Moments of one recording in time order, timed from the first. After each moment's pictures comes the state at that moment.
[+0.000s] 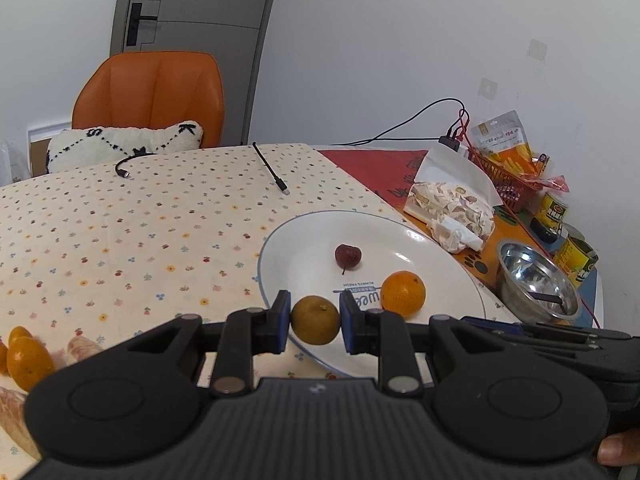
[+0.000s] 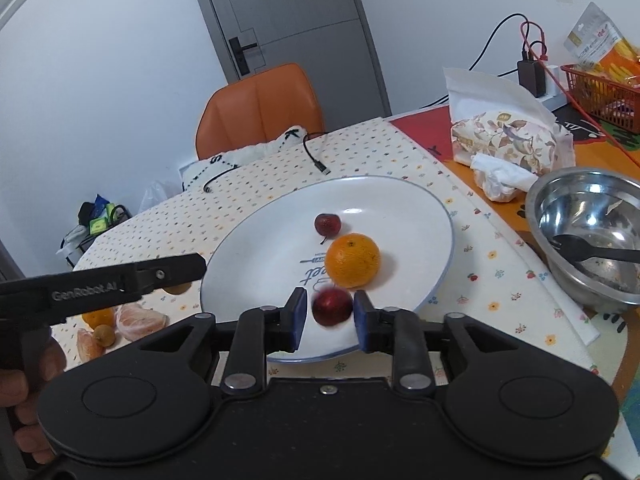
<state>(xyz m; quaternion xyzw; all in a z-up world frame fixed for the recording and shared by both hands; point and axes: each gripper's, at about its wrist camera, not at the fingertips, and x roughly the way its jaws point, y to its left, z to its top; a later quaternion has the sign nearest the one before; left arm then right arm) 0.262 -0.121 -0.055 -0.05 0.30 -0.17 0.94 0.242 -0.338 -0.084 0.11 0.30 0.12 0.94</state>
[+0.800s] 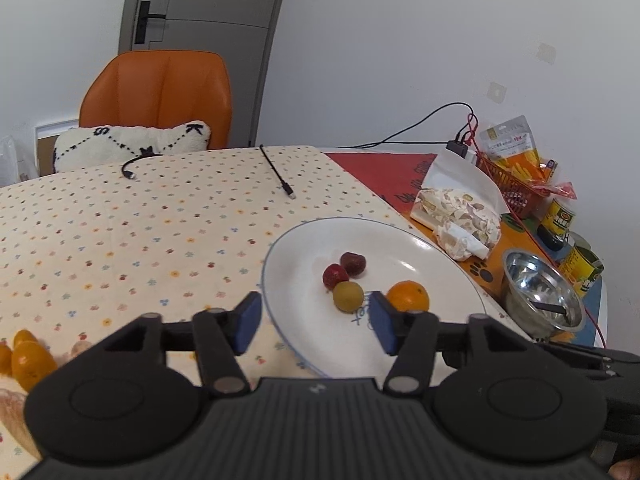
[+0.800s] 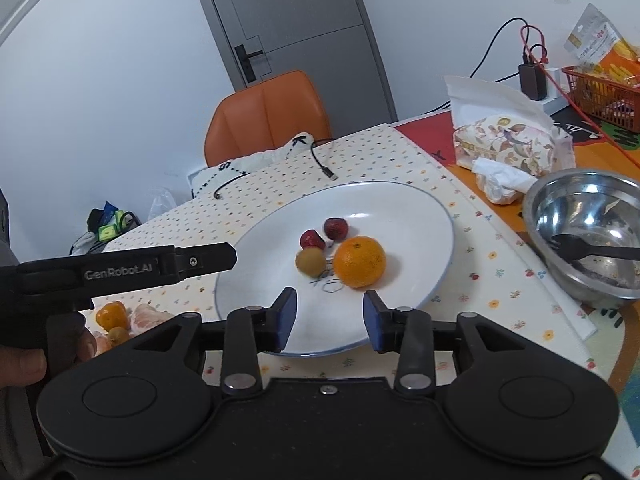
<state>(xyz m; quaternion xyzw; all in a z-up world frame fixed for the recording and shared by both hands) 0.263 -0.118 -0.047 -0.06 0.31 -0.15 0.94 0.234 -0.339 -0.078 0.12 0.30 0.13 0.94</state>
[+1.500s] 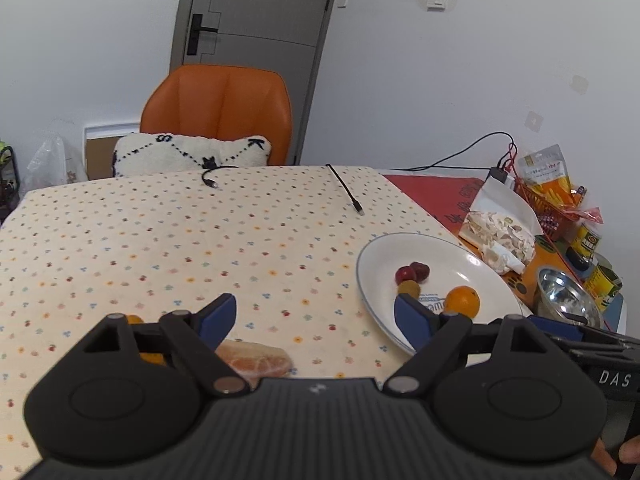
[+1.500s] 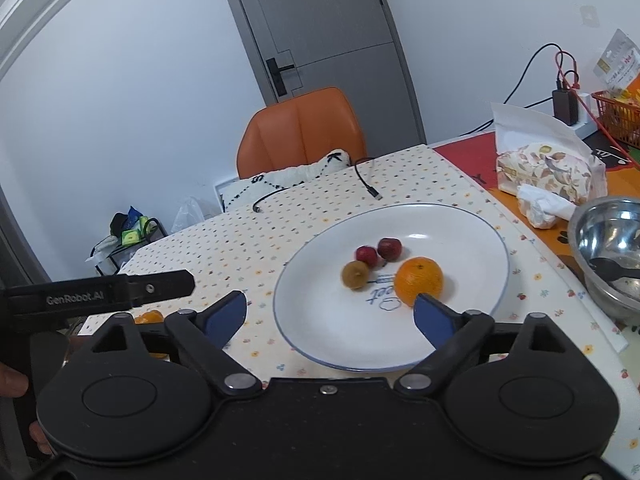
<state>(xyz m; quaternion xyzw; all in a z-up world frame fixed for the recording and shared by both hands) 0.227 -0.052 -0.028 -0.07 0.29 -0.09 0.95 0.225 -0.310 -0.062 0.11 0.27 0.16 0.94</state>
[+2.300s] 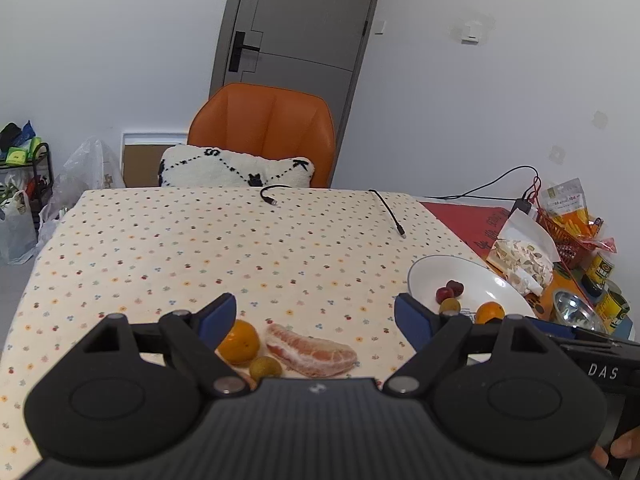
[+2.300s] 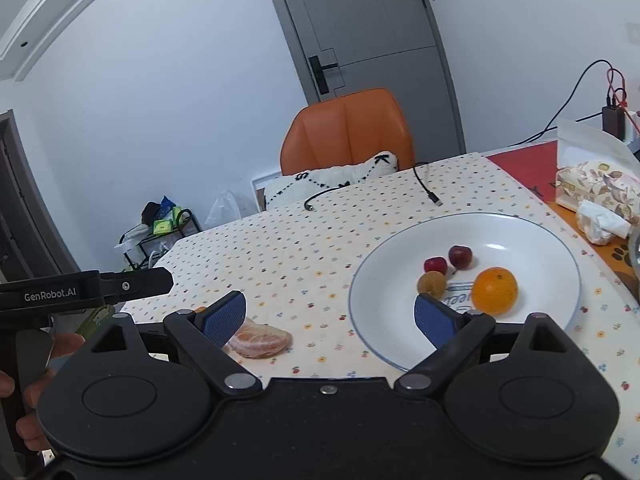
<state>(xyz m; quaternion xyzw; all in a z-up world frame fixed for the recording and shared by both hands) 0.188 0.004 -0.012 -0.09 0.26 -0.05 0.96 0.221 -0.266 -0.052 0.10 0.26 0.22 0.94</state>
